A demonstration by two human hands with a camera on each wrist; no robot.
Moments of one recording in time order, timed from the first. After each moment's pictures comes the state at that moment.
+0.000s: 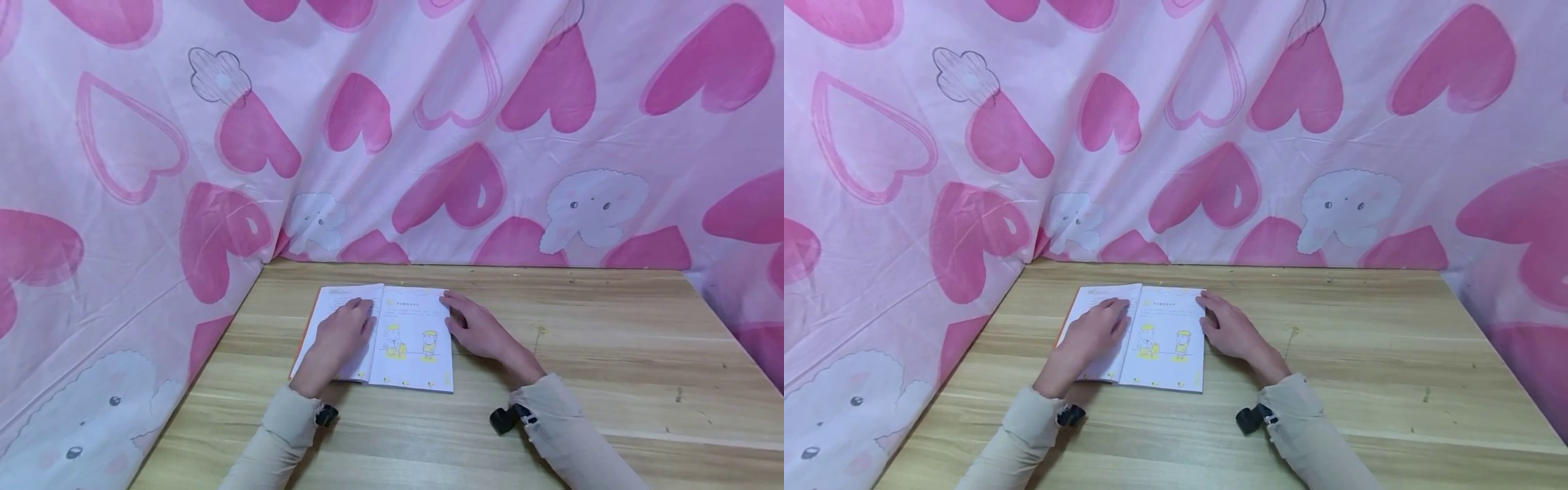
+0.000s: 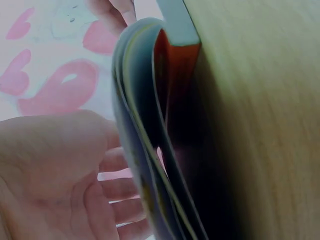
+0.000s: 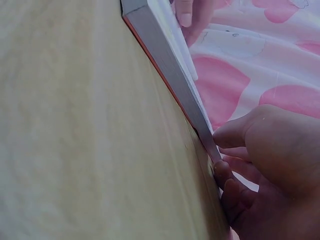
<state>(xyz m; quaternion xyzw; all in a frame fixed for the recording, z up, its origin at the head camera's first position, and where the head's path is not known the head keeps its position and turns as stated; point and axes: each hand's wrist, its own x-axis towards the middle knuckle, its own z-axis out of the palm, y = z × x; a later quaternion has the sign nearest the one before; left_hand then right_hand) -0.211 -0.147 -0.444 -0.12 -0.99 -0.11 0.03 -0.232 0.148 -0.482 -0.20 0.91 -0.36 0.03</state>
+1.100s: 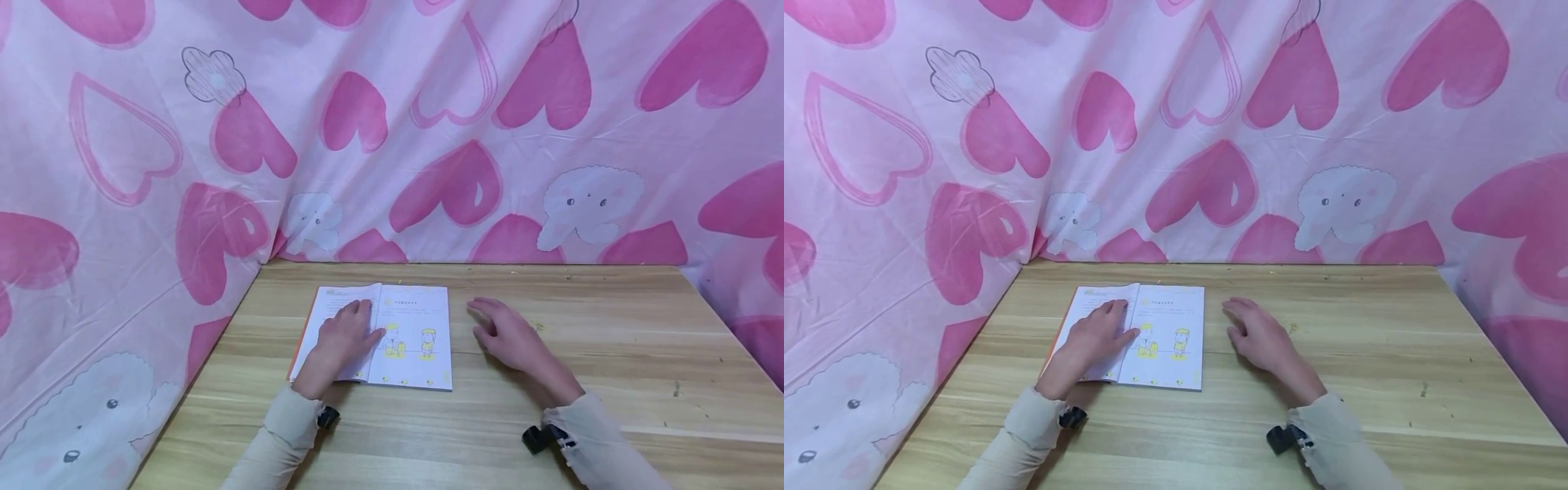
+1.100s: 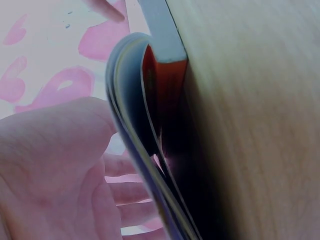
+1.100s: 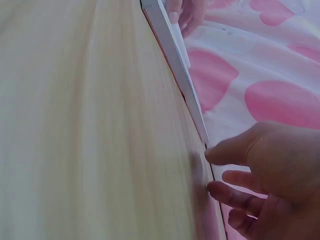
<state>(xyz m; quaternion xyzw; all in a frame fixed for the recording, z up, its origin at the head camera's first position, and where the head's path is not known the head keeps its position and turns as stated) -0.206 -0.140 -0.447 -0.09 -0.99 -0.07 -0.02 -0.207 0.195 -0.477 -0.16 0.94 -0.29 -0.01</state>
